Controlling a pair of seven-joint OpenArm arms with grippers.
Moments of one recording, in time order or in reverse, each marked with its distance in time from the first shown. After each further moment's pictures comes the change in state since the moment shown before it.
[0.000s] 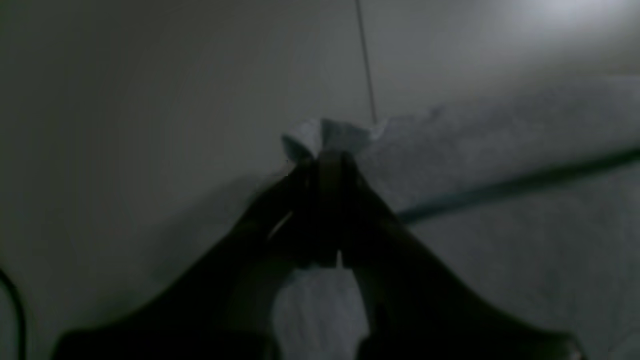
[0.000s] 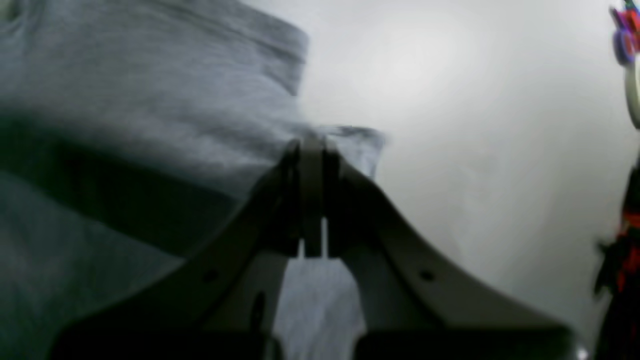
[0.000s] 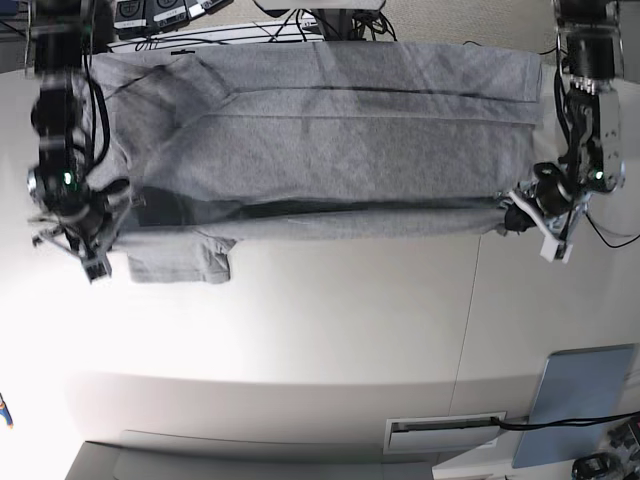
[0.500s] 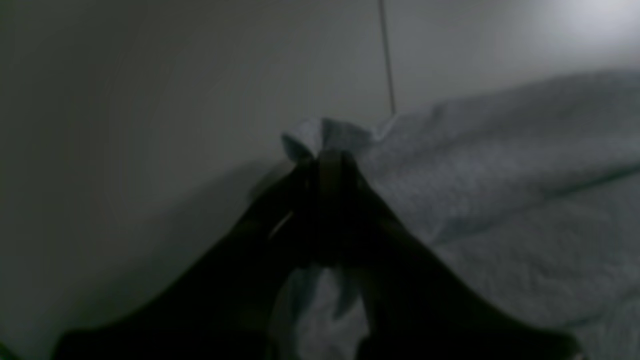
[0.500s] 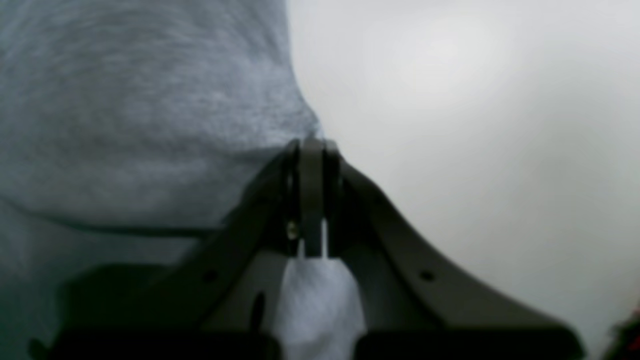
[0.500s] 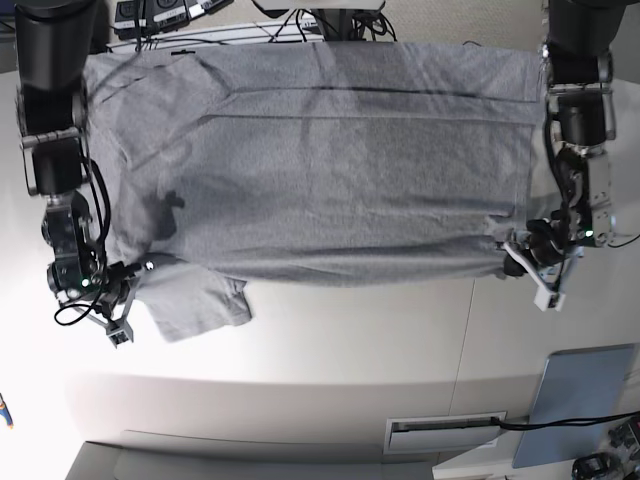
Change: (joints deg) left arm -18.3 2.6 4.0 -17.3 8.5 -0.3 -1.6; right arm 34.6 -0.5 -25.2 -41.4 2.4 2.0 5.1
